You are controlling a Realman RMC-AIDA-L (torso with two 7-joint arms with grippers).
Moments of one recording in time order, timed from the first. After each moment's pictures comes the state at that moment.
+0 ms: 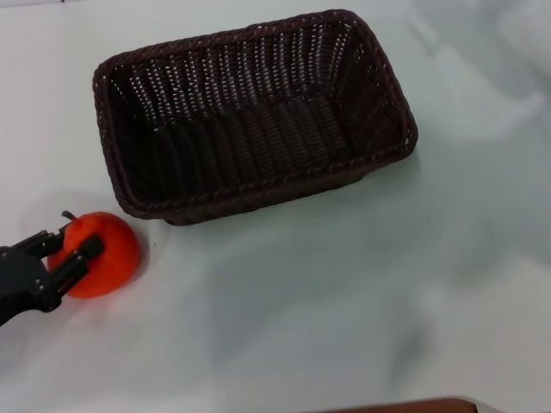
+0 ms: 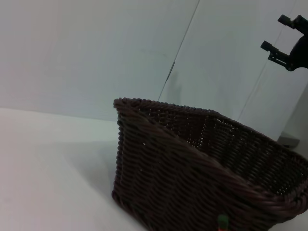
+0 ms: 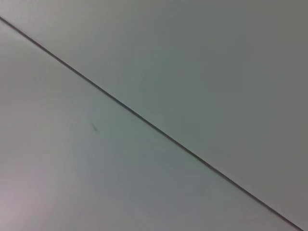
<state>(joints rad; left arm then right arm) -0.14 -2.03 -2.34 -0.33 1.58 -1.49 2.13 0.66 2.06 -0.40 -0.45 1.70 1.25 1.85</state>
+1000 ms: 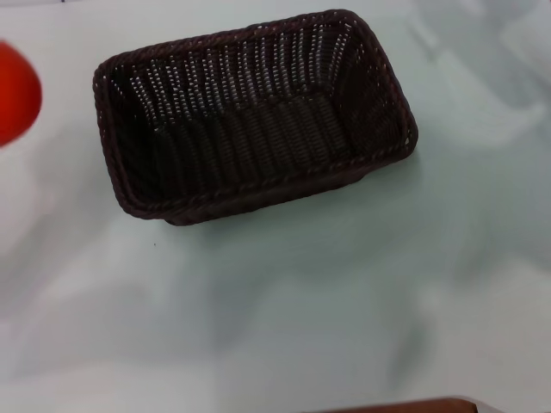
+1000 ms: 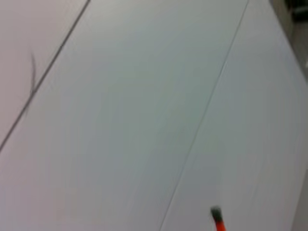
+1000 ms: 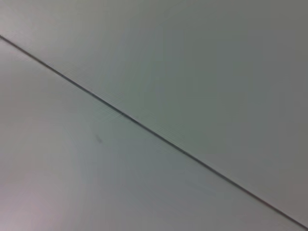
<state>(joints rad) -0.25 -2.05 -2.81 -0.39 1.57 -1.89 1.94 0.65 2.07 -0.39 -0.42 1.74 1.28 1.85</state>
